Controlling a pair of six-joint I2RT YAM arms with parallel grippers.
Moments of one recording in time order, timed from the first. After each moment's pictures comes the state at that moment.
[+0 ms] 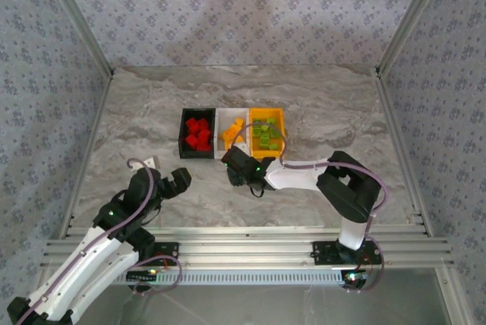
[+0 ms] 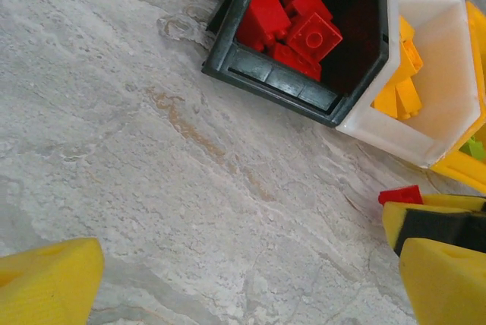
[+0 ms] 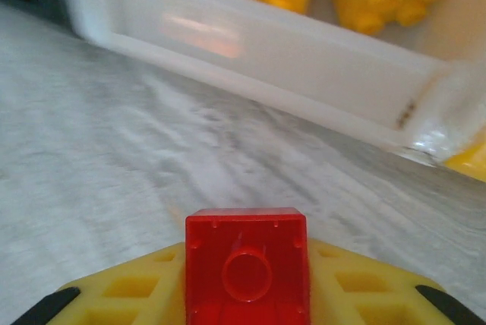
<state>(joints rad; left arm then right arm) -0.57 0.45 0.42 -0.67 -0.20 -0.85 1.01 1.77 1.02 -0.21 0.25 0.56</state>
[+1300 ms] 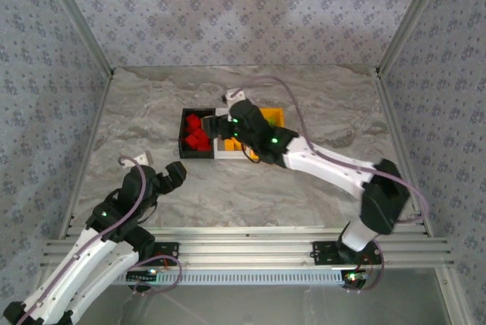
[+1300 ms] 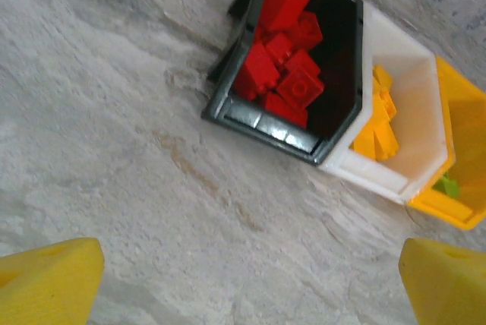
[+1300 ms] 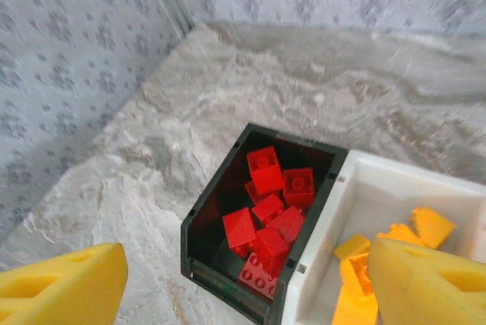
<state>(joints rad) -0.57 0.47 0.51 -0.69 -0.28 -0.85 0.92 1.55 1.27 -0.10 0.24 0.42</state>
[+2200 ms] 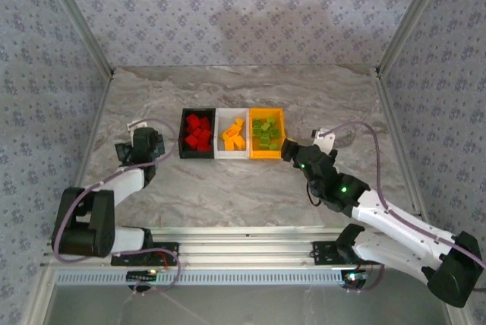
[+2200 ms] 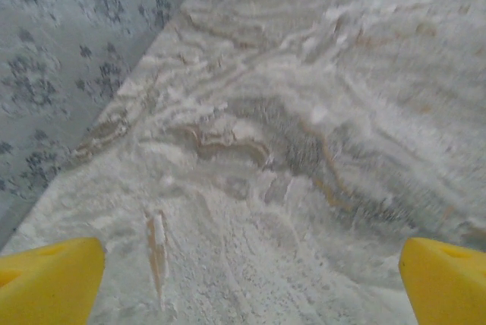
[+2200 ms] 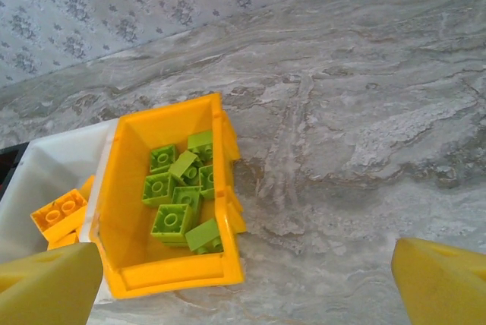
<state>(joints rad) -0.11 1.35 0.48 0.24 -0.54 -0.13 0.79 0.87 0.62 -0.30 0.67 0.67</state>
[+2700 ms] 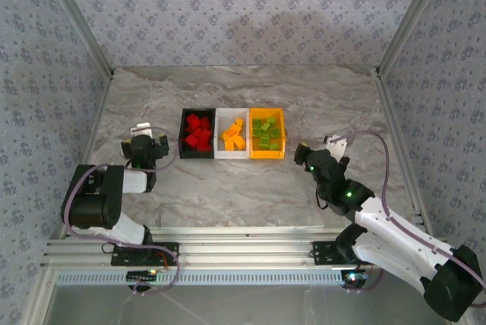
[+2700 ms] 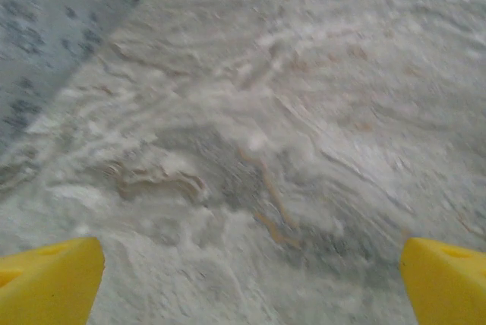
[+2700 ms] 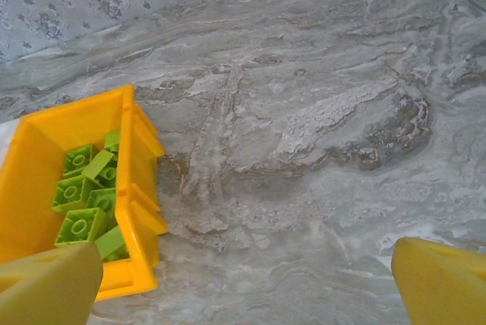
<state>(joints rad) -0.05 1.54 0.37 0.72 -0.32 -0.04 0.67 0.80 0.49 -0.27 0.66 0.62</state>
